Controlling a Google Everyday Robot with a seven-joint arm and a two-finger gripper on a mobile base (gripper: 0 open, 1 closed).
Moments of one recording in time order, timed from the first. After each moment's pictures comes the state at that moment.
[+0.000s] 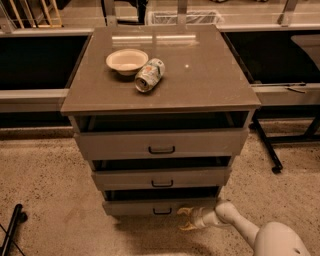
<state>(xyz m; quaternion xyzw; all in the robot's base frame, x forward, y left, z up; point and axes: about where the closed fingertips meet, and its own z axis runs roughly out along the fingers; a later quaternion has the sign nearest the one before) 0.558 -0.118 0.127 -0.69 0.58 0.18 0.39</state>
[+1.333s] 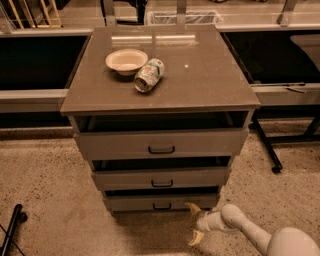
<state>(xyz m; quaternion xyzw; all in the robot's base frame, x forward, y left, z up) 0.539 -0.138 0.138 -0.69 0.59 0.18 0.38</state>
